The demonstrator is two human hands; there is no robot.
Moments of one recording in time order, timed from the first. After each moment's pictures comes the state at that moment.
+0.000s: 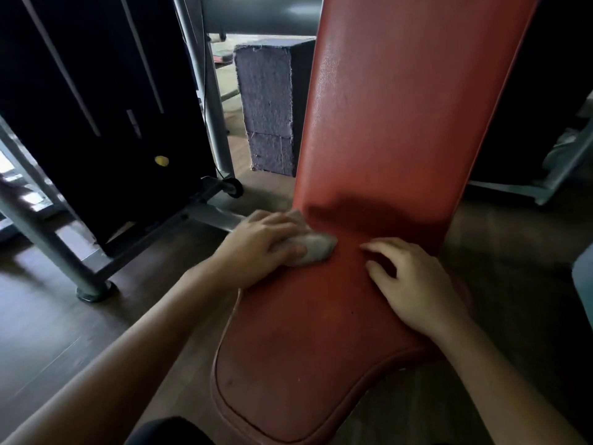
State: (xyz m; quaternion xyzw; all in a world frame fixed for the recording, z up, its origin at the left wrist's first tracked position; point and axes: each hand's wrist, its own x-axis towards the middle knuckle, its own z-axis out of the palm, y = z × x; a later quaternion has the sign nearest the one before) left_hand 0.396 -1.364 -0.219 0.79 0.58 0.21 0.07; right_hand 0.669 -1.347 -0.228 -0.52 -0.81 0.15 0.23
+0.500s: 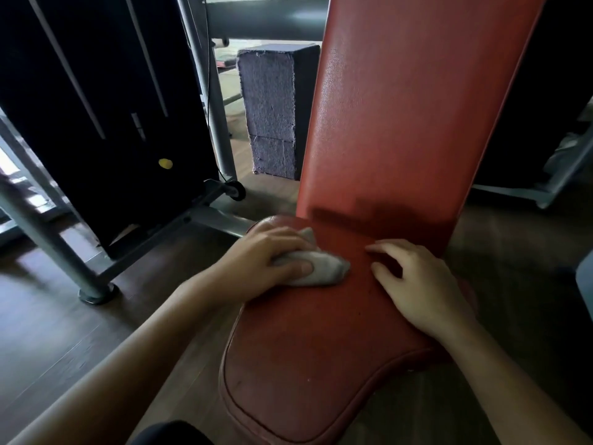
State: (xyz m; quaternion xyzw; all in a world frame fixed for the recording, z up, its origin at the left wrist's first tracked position) left_hand 0.394 -1.384 -0.216 0.81 0.52 0.25 0.10; right_hand 0.667 -1.346 -0.229 -0.53 -0.80 0.15 0.23
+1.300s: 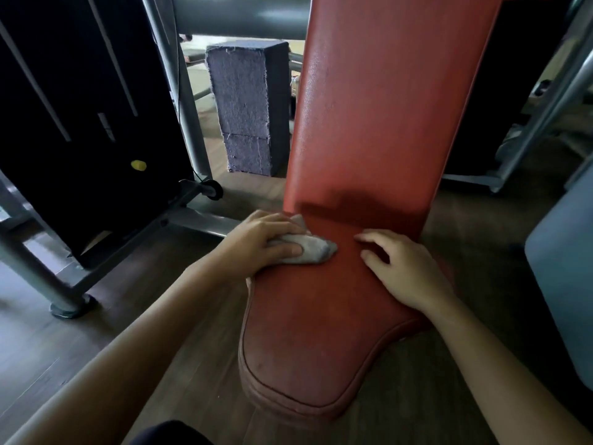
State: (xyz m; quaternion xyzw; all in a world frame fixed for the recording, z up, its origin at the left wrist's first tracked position) left_hand 0.376 -1.362 -0.216 0.84 0.47 0.25 0.12; right_hand 0.663 -1.355 -0.225 -0.55 -0.79 0.15 0.23
